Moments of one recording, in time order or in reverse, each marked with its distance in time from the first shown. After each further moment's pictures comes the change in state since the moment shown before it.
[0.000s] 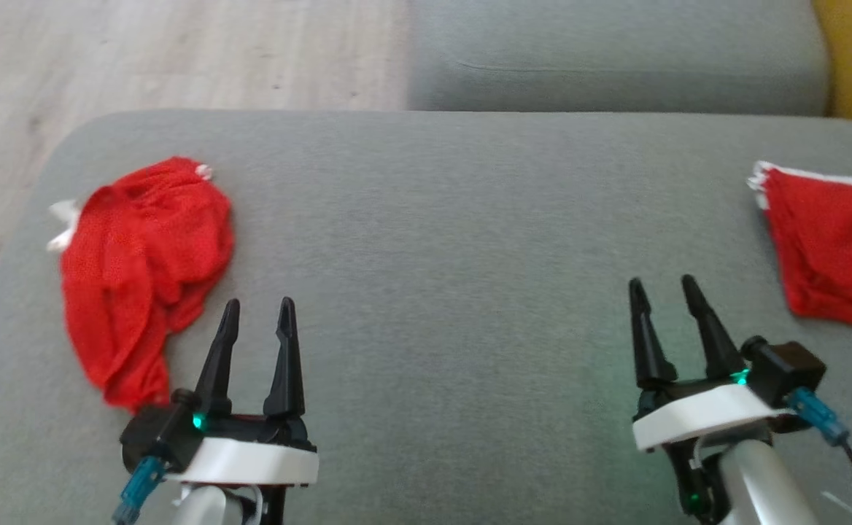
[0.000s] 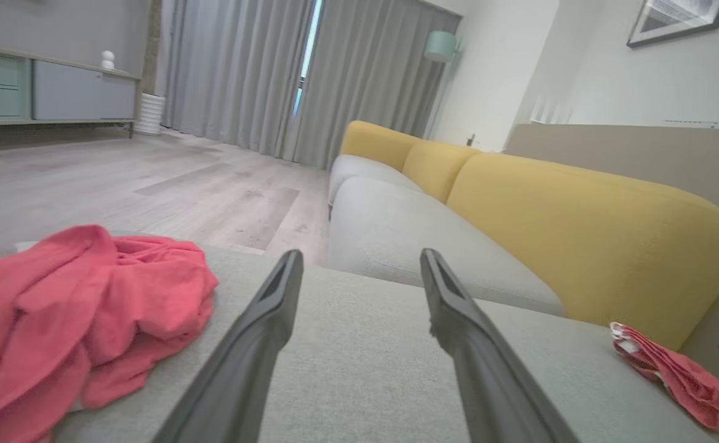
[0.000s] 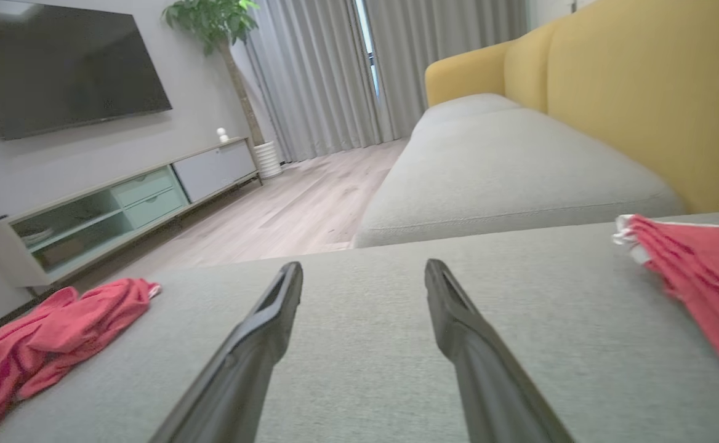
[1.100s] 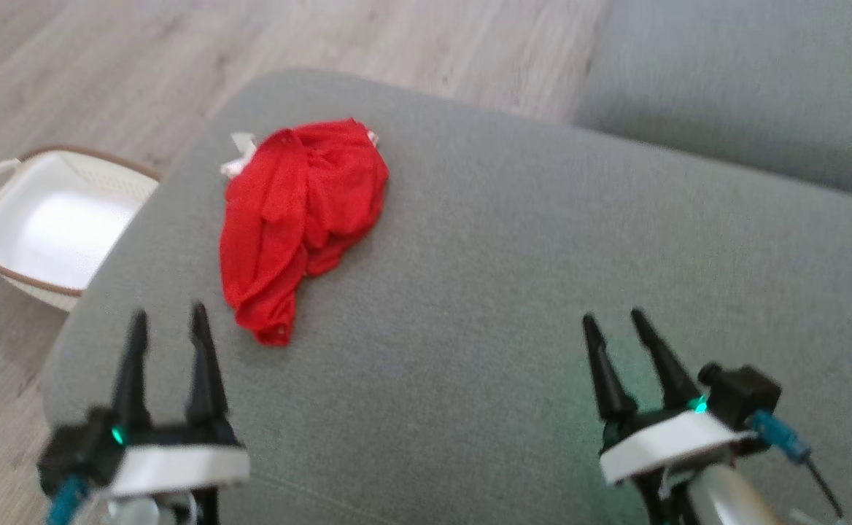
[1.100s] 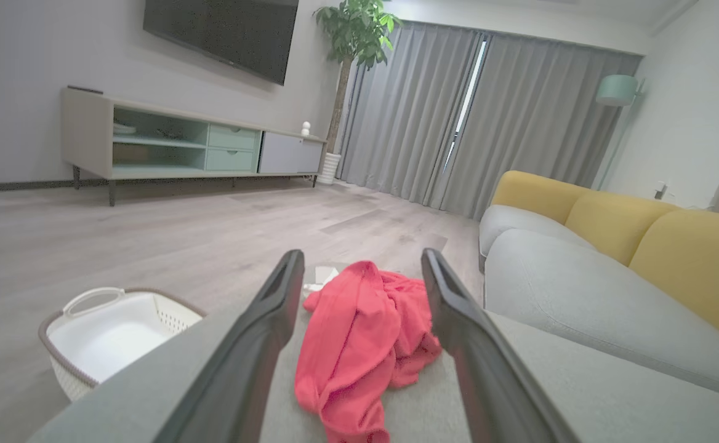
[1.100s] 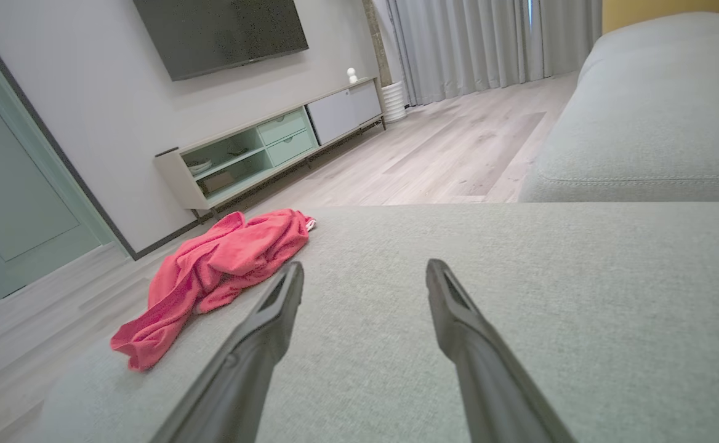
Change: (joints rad) left arm 0.074 0.003 0.173 -0.045 0.060 -0.011 0.000; right arm 0.049 0.001 0.145 0.021 0.096 0.000 0.000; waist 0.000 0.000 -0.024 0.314
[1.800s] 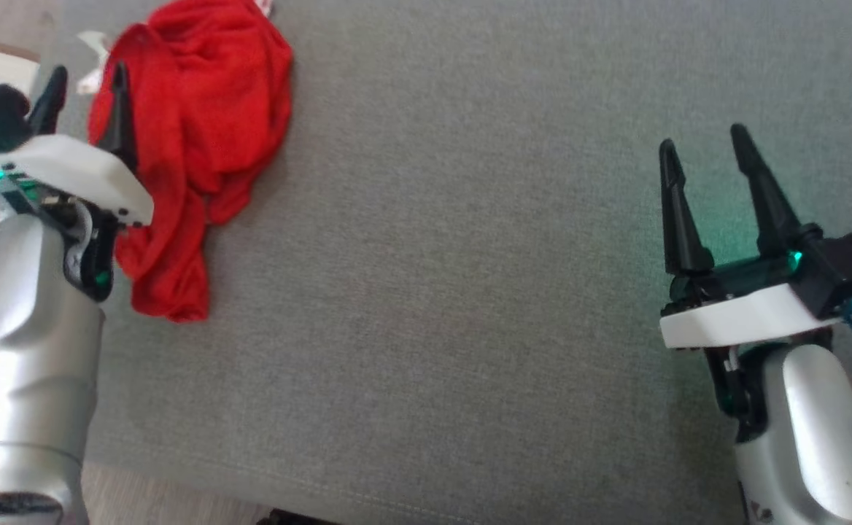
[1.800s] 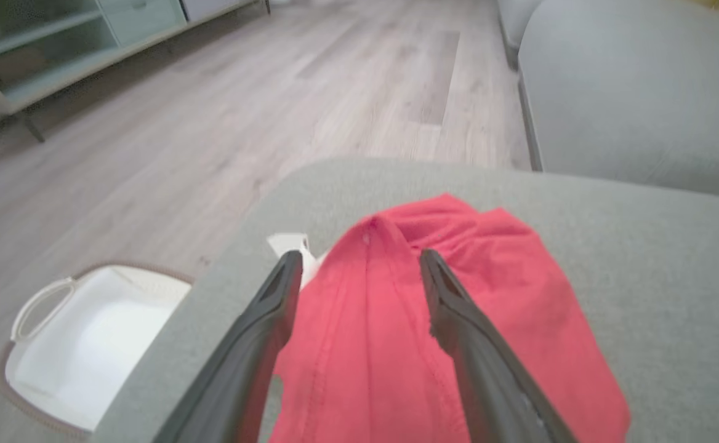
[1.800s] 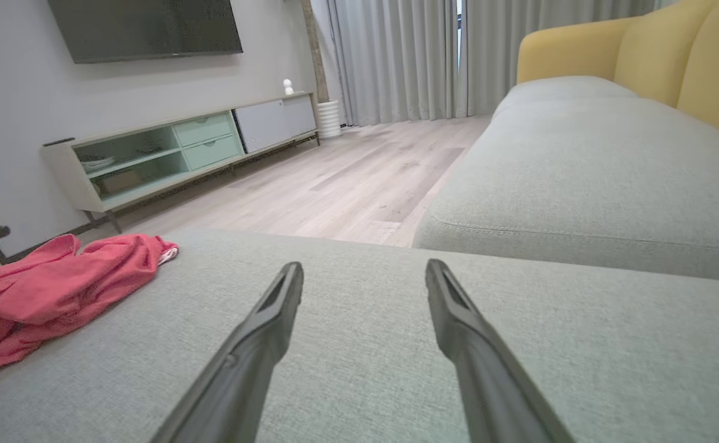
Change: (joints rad) left arm -0.838 0.211 -0.070 0.675 -0.067 -0.043 0.281; right arm -0.177 -0.007 -0.191 -0.347 -0.304 0.000 0.137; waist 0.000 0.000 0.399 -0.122
